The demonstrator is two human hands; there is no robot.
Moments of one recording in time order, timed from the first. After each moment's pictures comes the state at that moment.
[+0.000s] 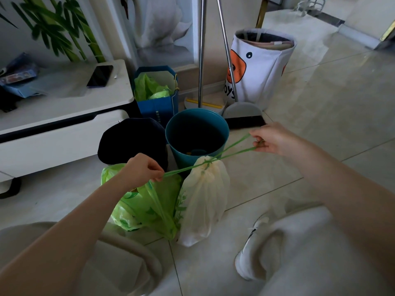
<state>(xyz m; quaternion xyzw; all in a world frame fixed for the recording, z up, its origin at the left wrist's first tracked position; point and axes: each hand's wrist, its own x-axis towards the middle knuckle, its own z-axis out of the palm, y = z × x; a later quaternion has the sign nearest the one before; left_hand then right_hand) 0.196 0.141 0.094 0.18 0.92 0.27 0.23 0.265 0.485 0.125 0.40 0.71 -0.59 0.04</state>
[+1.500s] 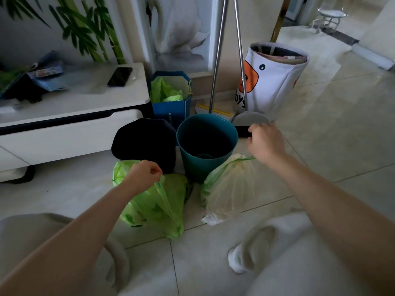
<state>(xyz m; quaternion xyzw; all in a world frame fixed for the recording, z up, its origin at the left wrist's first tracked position) 0.204 0.113 0.065 0.11 0.94 0.27 0.17 0.260 0.447 0.122 0.15 0.98 -0.01 -0.11</state>
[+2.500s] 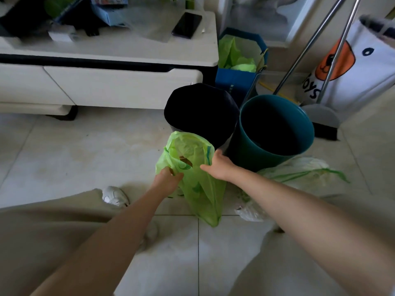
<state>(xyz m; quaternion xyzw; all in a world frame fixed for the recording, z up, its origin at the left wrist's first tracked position) 0.216 0.025 -0.058 -0.18 0.87 0.39 0.25 0.187 0.206 -0.016 0.07 0.92 -0.26 0.29</state>
